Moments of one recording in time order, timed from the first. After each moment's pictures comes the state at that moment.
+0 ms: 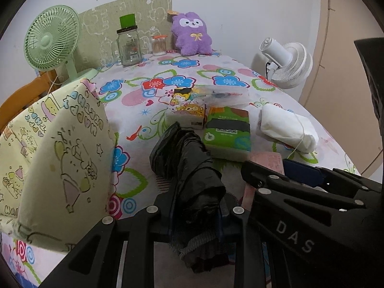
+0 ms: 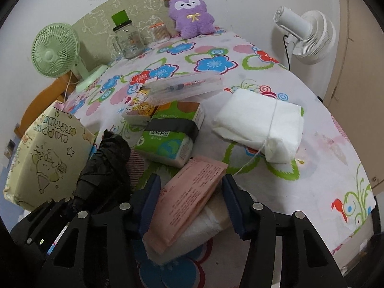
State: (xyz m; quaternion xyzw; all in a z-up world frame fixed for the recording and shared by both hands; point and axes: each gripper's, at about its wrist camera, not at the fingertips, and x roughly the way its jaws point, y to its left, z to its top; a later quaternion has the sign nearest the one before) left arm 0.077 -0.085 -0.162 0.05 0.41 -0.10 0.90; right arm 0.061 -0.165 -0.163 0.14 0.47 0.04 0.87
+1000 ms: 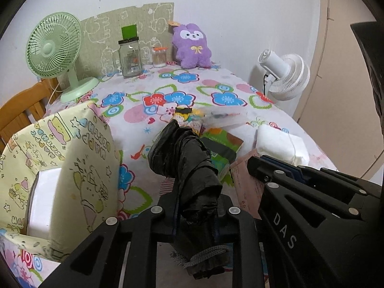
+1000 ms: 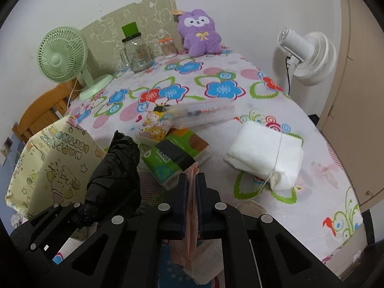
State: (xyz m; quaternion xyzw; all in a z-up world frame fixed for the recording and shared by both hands) left arm 0.078 -0.080 -0.137 0.04 0.39 -0.11 0.91; right arm 0.067 -0.150 -0.131 0.12 0.44 0.03 0.89
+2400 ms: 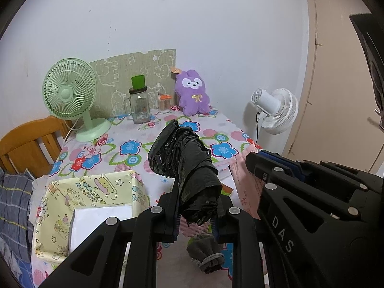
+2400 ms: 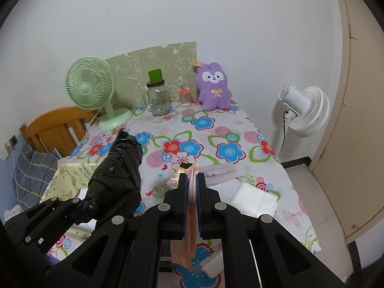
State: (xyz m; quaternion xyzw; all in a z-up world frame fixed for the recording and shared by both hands) left arm 0.049 -0.056 -0.036 0.04 0.31 -0.12 0.94; right arm 0.041 -0.129 -0.014 0.06 0.35 0.04 0.93
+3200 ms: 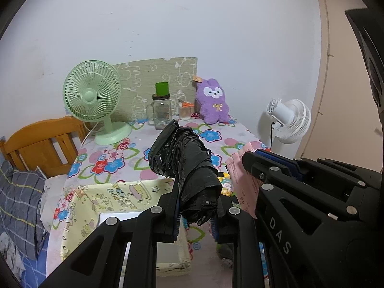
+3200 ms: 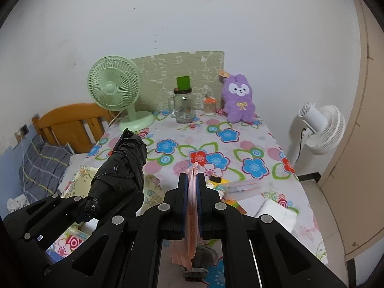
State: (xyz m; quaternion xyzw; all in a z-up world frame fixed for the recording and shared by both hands) left arm 0.052 -0.006 -0.018 0.02 0.29 -0.09 0.95; right arm 0.051 -0.077 0.010 0.03 0.33 0.08 0.94
